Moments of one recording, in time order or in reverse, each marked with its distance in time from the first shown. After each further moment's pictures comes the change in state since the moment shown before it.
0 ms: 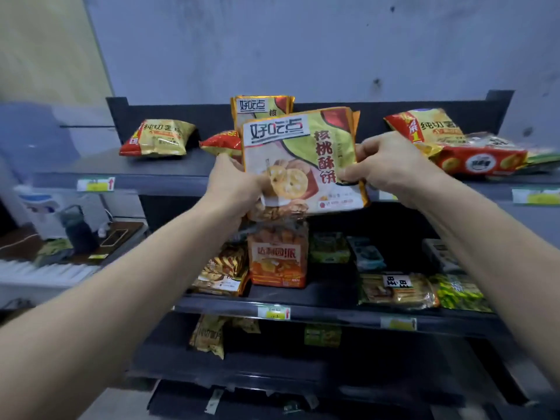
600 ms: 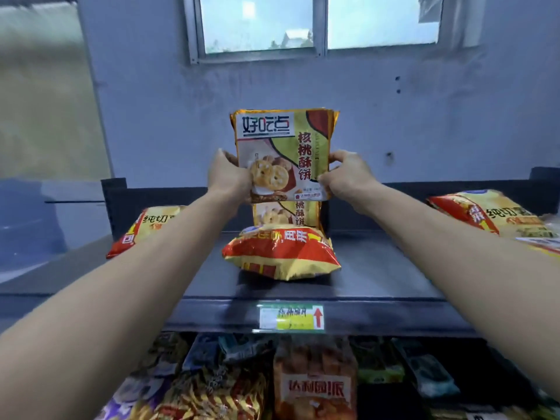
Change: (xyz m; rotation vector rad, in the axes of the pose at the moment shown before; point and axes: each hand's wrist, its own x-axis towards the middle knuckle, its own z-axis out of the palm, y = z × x) left_hand 0.268 0.049 -0.038 0.002 0.165 0.260; right_hand 0.243 -0.070 0.096 0.118 0.185 -0.115
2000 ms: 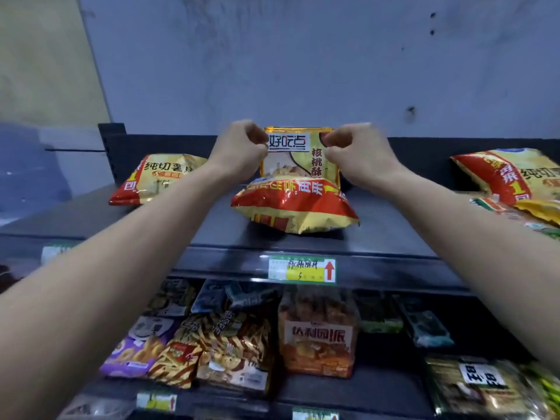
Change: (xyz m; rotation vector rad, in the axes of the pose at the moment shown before) left_hand -0.018 -0.033 -0.014 0.365 -0.198 0.201; right_hand -0.042 0.010 0.019 -0.316 -0.014 -0.142
